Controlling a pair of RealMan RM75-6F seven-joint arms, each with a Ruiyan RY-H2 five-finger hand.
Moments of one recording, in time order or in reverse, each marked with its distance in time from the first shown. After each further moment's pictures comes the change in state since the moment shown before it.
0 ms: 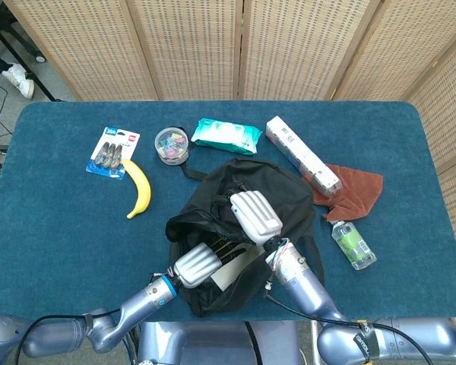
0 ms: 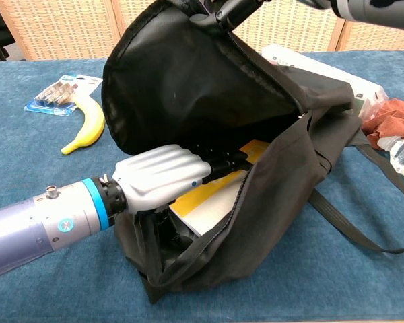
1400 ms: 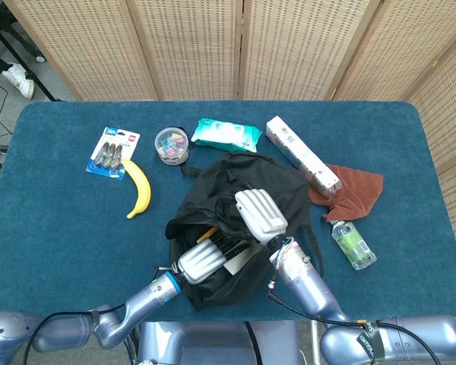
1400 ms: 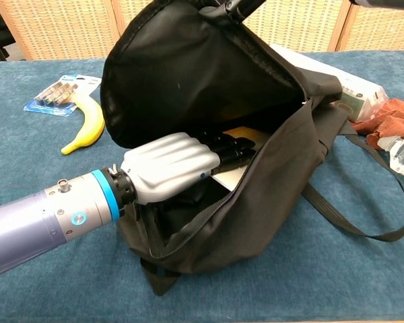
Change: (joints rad) left arm -0.052 -0.031 0.014 0.046 -0.018 0.067 0.063; right arm 0.049 0.059 -0.019 -0.050 0.084 0.053 0.006
